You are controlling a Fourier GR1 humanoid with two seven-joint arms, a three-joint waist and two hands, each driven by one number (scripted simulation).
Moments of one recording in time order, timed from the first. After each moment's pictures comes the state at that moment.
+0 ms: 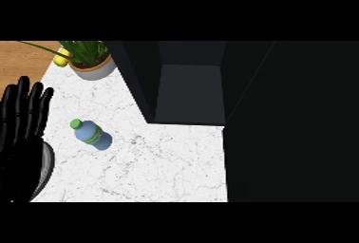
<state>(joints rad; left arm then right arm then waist) 0.01 0.09 0.00 -2.10 -0.03 0.00 -0.03 -0.02 -0.11 -0.01 -2.10 0.00 0.03 0.01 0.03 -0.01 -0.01</state>
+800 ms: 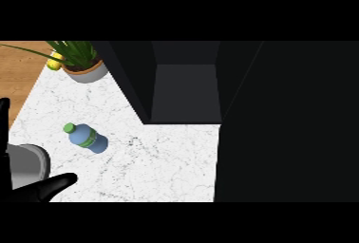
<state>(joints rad) 0.02 0.01 0.05 -2.28 0.00 0.29 0.31 0.22 -0.10 0.15 -2.40 -0.13 0.13 0.19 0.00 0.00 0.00</state>
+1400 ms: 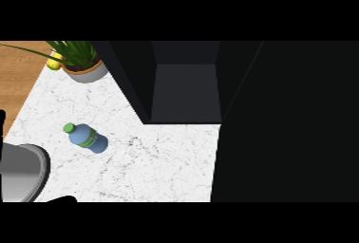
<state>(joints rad) 0.02 0.01 -0.09 -2.43 -0.14 0.43 0.55 0.22 -0.07 0.27 -2.48 -0.07 0.07 0.33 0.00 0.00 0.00</state>
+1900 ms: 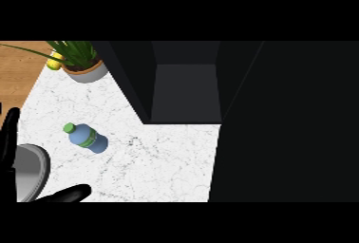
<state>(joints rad) 0.00 0.03 -0.14 -2.40 -0.20 0.48 0.60 0.16 -0.05 0.31 -2.49 -0.05 0.01 0.40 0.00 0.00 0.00</state>
